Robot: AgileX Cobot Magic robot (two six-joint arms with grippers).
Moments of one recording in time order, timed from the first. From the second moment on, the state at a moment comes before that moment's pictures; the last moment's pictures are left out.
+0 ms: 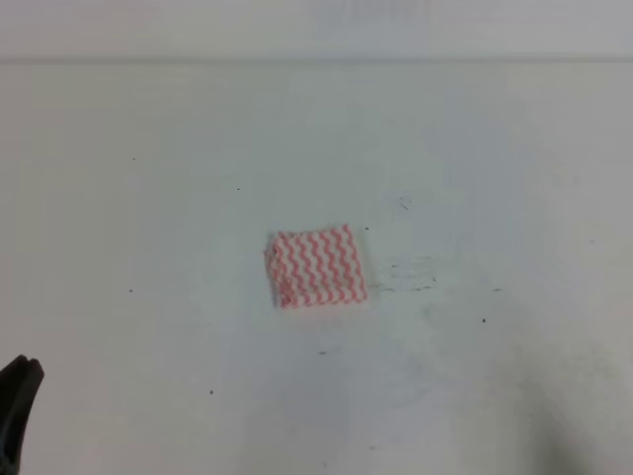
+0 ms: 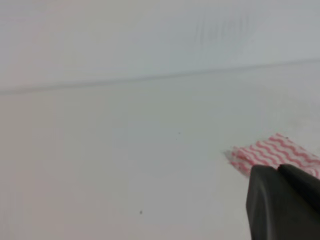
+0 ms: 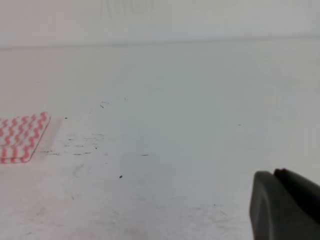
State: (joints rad) left arm -0.43 0.34 0.00 -0.51 -0.23 0.53; right arm 0.10 -0.02 0.01 0.17 0.28 -0.03
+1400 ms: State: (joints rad) left arm -0.16 -0.02 0.00 -0.11 0.33 0.16; right arm 0.10 -0.02 0.01 0.17 0.27 -0.03
